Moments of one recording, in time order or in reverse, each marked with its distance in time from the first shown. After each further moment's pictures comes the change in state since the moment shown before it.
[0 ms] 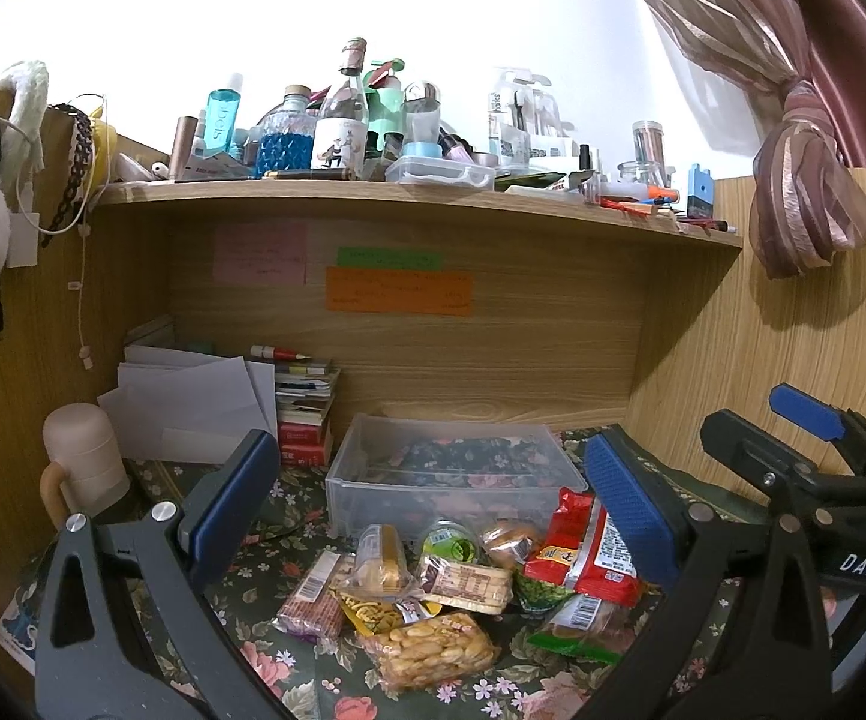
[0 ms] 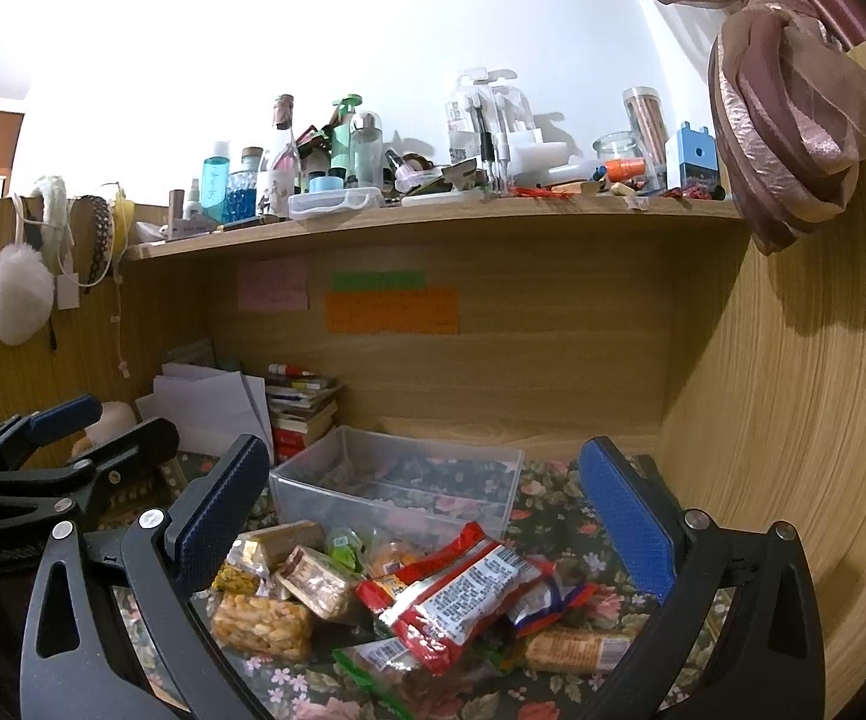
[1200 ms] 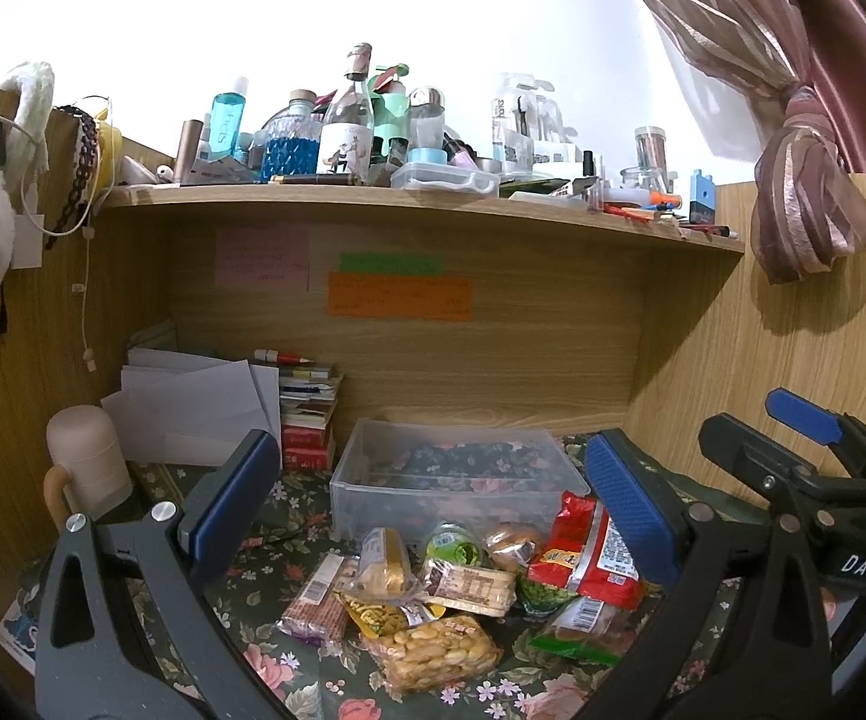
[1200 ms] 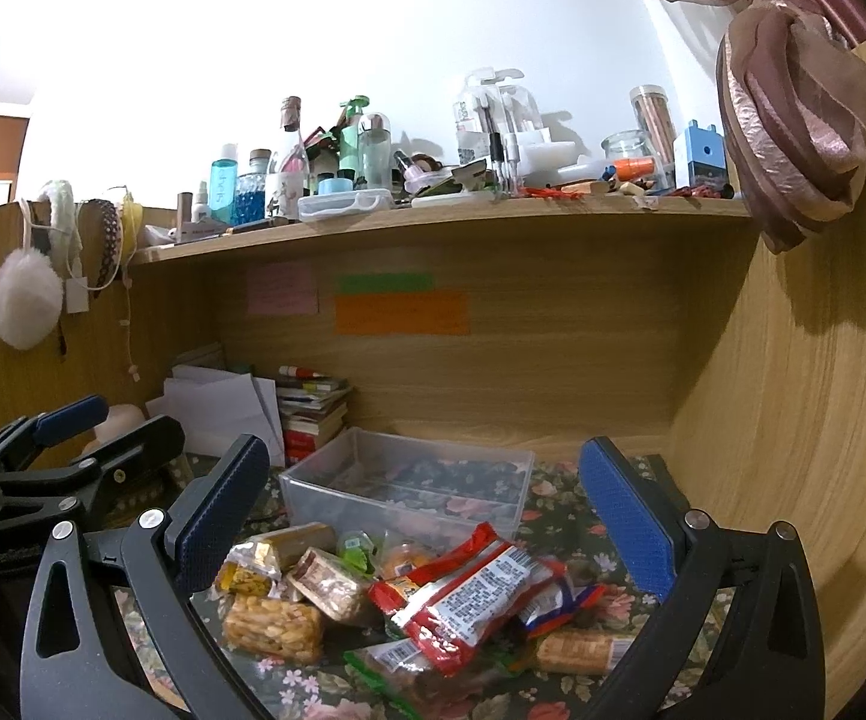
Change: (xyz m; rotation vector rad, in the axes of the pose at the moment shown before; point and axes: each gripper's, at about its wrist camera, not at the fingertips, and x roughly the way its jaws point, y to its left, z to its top) left arm -0.003 0.003 0.001 -0.002 -0.012 0.000; right arm 0.000 0.003 -0.001 0.010 0.001 0.021
